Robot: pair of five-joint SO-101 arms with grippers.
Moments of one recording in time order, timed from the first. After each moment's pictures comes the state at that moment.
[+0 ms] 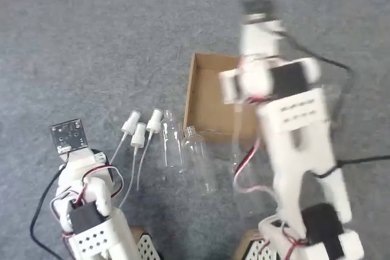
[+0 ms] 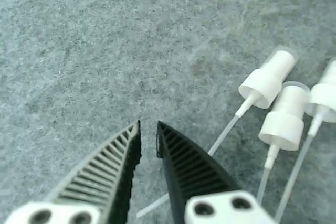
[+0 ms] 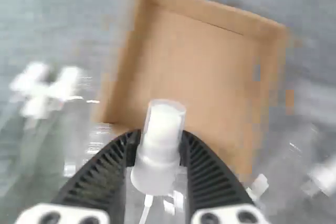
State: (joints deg) left arm -30.3 -103.4 97.7 65.2 -0.9; right arm -27.3 -13.4 -8.4 89.0 -8.0
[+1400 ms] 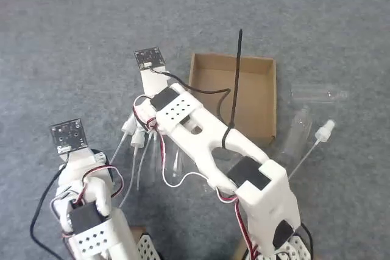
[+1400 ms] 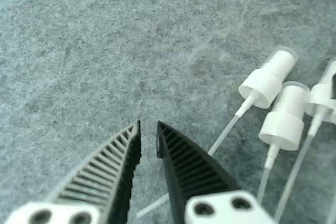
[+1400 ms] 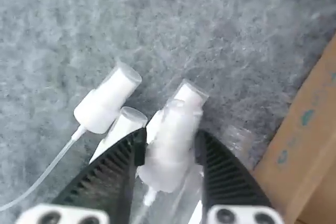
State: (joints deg) left arm -30.3 -103.4 97.7 65.2 -0.9; right arm -47.9 26.1 -8.4 58.7 -26.8
